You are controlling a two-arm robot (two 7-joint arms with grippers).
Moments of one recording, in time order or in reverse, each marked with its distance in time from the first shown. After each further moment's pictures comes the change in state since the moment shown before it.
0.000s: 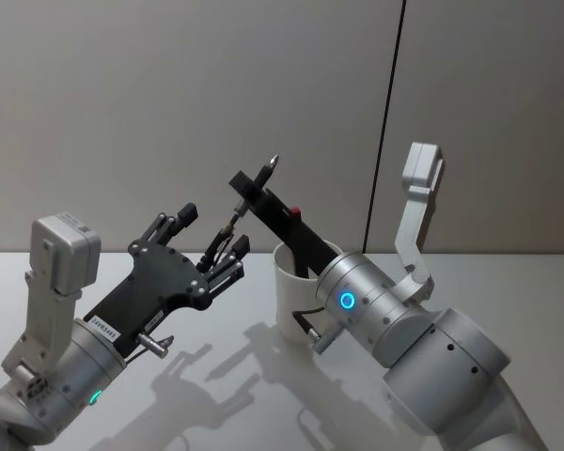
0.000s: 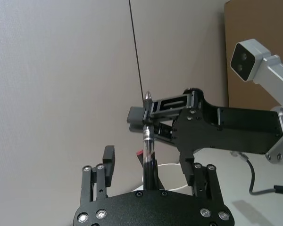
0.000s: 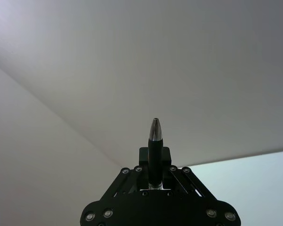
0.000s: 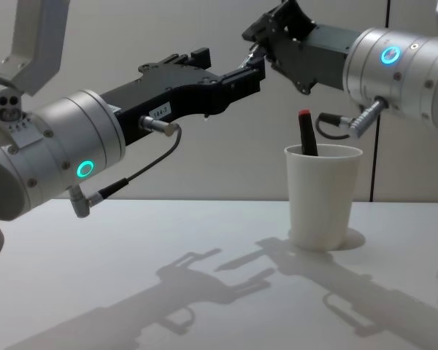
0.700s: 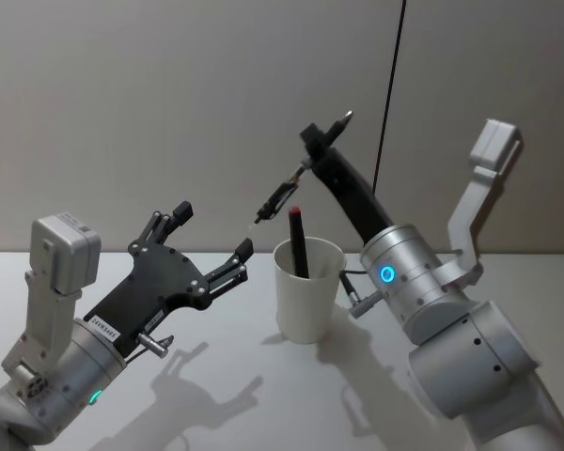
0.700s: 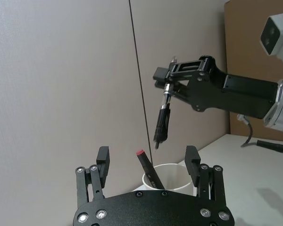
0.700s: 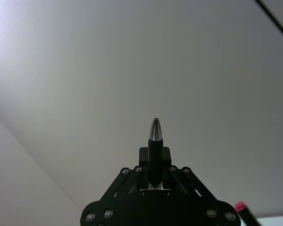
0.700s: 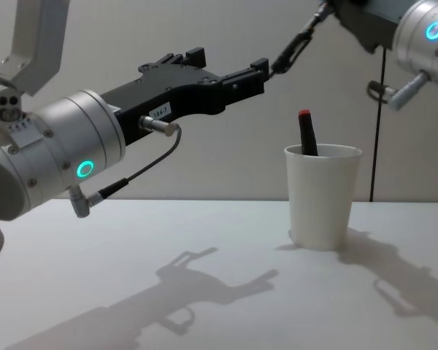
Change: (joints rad) left arm 0.000 0.000 0.000 0.000 0.000 0.000 0.000; right arm 0.006 0.018 0.039 -0.012 -0.106 -0.213 -0.006
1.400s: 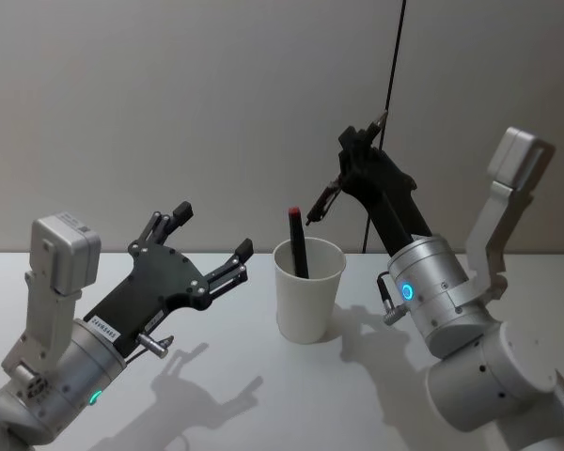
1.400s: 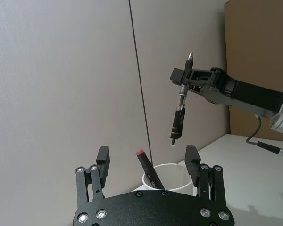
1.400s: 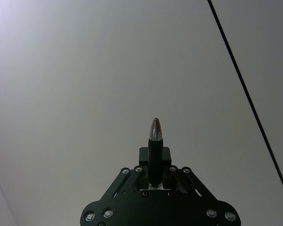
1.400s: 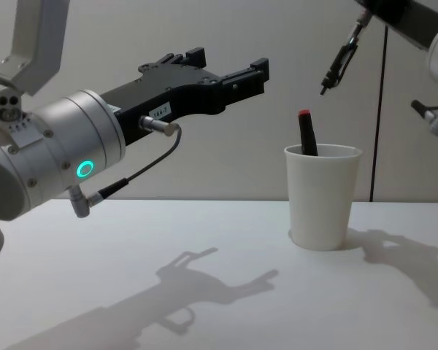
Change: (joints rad) left arm 0.000 0.000 0.000 0.000 0.000 0.000 0.000; right arm -0.016 0.084 -0.030 0.024 -0.258 -0.204 -0.003
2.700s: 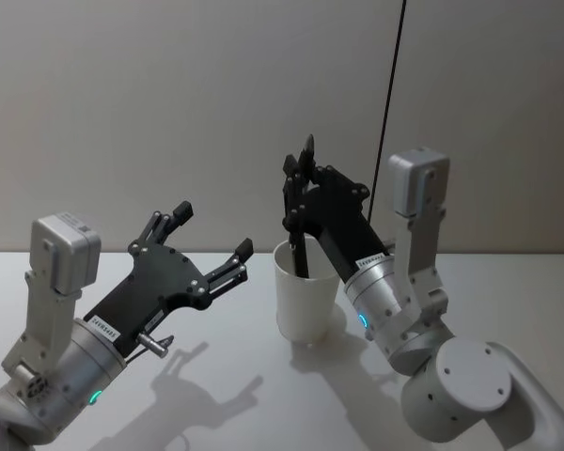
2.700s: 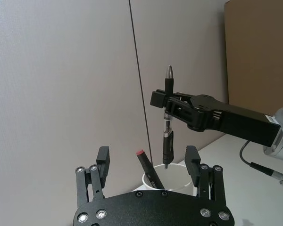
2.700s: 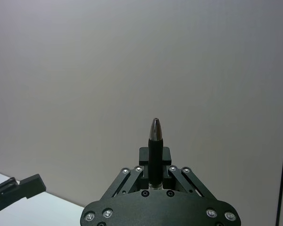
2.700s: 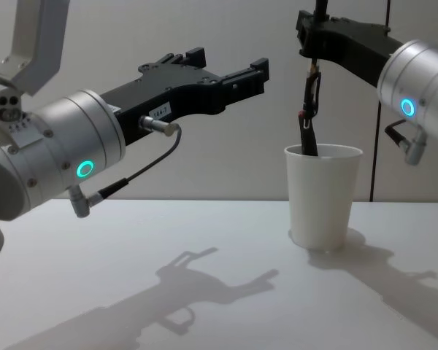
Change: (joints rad) left arm 0.000 0.000 0.000 0.000 0.000 0.000 0.000; right arm 0.030 0.041 -0.133 0.054 -0.393 -0.066 -0.032
